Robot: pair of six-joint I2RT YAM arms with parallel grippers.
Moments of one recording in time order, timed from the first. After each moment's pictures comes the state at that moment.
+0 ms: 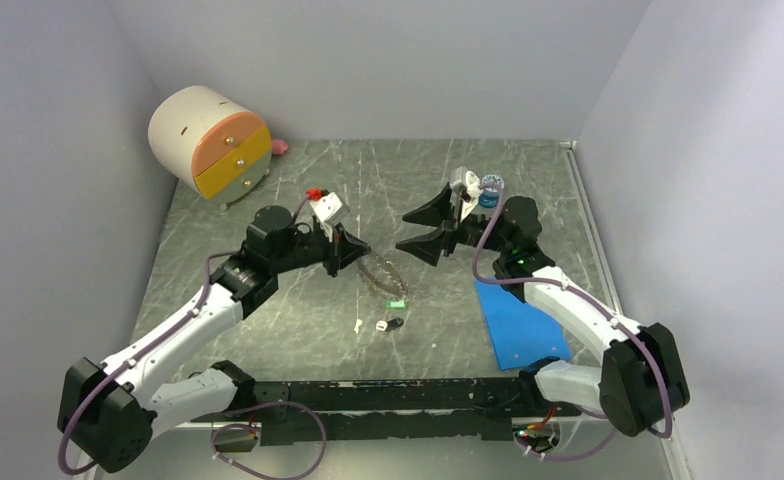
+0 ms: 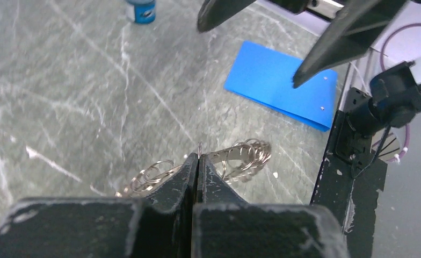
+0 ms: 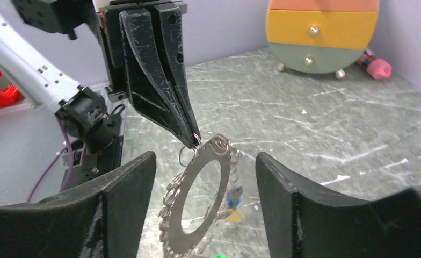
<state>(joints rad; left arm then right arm) -0.58 1.05 0.80 0.00 0.49 -0.11 0.43 1.19 0.71 0.61 -0.92 0.26</state>
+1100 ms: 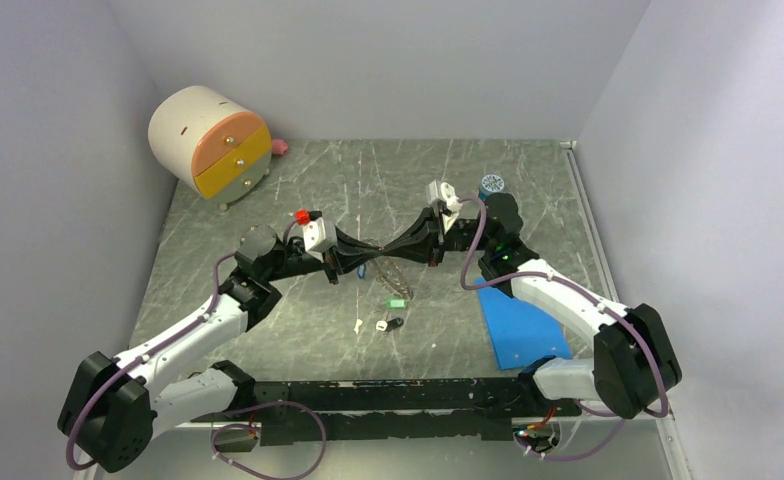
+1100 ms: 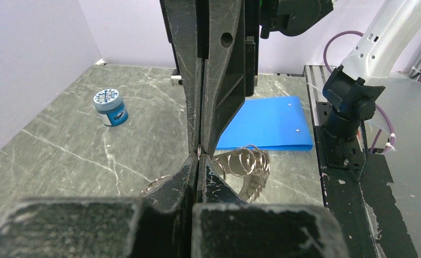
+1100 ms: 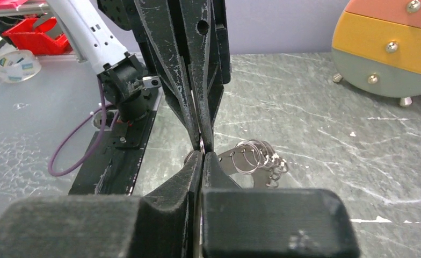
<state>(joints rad) -0.58 1.04 0.59 0.61 0.79 -0.04 0.52 1.28 0.76 0.64 -1.10 0.15</state>
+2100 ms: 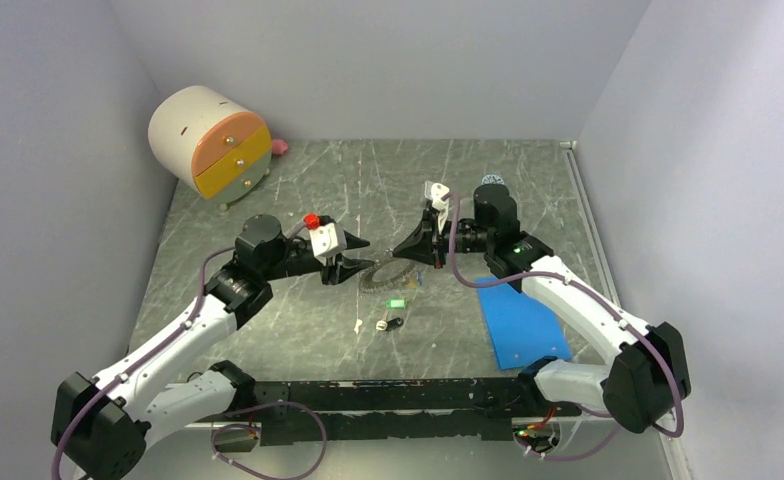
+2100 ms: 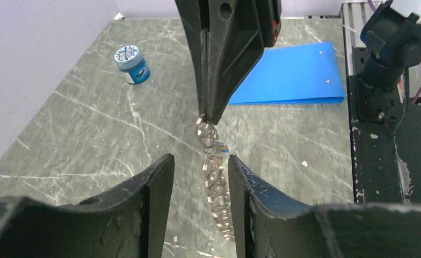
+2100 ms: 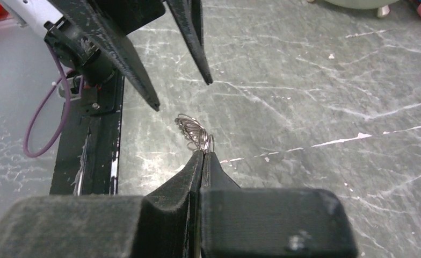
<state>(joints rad) -0.58 0.96 0.71 0.16 0.71 0.23 0.53 1.21 0.89 0.03 -0.91 -0.13</state>
